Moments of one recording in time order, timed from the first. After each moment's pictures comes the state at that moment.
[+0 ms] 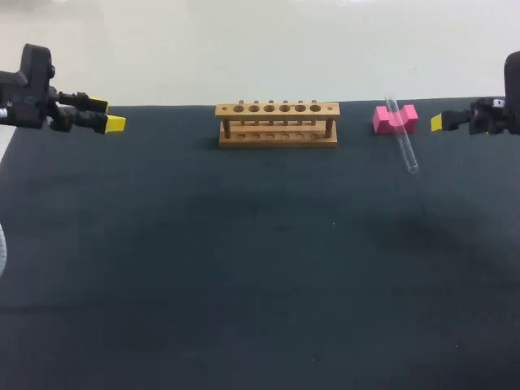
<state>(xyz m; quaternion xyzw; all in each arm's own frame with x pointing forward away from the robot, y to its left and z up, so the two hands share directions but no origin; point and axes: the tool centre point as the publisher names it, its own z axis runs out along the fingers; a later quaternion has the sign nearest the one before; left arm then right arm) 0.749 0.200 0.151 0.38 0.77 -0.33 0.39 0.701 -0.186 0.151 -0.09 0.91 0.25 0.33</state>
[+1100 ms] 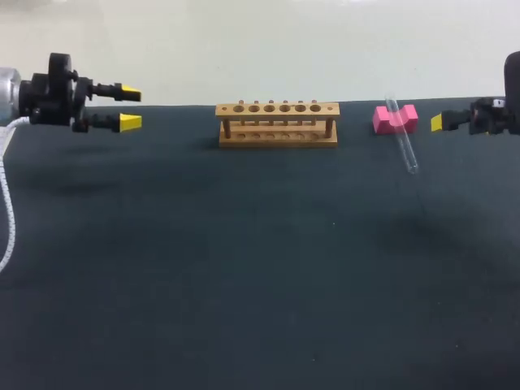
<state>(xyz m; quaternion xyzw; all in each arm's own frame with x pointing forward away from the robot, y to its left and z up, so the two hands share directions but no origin) 0.813 0.177 0.118 0.48 0.63 -0.42 0.45 0.701 -0.186 0.151 -0.09 0.91 0.25 0.33</state>
